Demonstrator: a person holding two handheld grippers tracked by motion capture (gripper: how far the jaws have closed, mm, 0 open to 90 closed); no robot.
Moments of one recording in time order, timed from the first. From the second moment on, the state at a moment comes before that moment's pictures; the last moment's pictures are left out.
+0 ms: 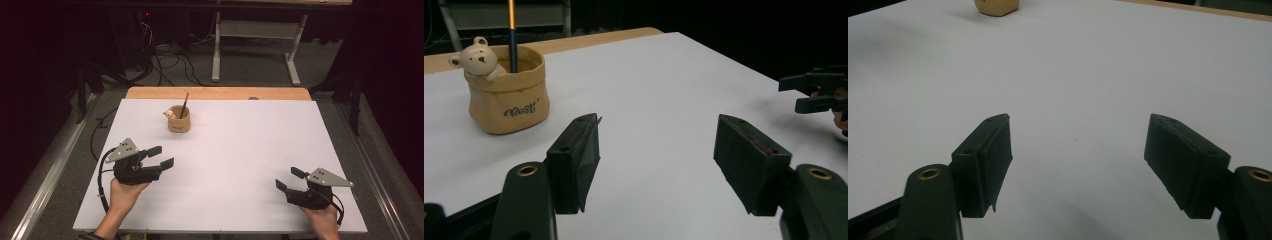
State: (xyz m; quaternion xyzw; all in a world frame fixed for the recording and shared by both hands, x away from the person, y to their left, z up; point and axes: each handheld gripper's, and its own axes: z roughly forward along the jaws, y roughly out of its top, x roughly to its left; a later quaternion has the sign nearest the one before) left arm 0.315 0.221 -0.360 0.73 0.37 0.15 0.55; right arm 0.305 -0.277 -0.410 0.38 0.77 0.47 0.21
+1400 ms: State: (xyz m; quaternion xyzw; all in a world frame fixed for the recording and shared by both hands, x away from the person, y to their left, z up) left arm 0.316 0.217 -0.386 0.73 0.39 0.14 0.54; right arm 0.306 -0.277 -0.410 0.38 0.77 0.47 0.21
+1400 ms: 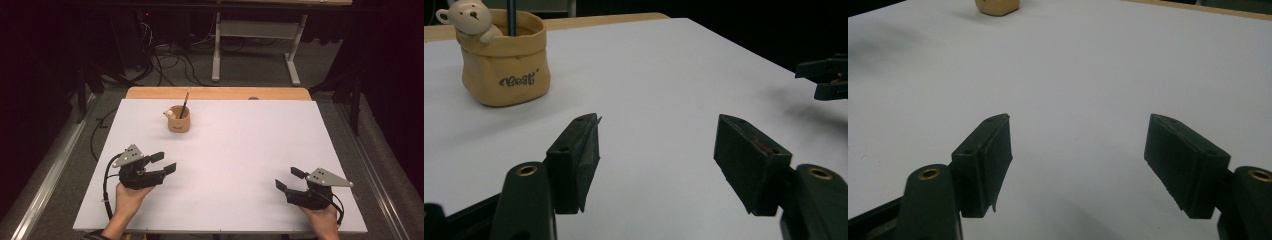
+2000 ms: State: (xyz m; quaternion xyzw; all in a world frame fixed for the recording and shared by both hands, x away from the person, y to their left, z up) left arm 0.316 0.216 -0.392 0.73 0.39 0.15 0.53; right arm 0.306 -0.276 -0.410 0.38 0.77 0.47 0.21
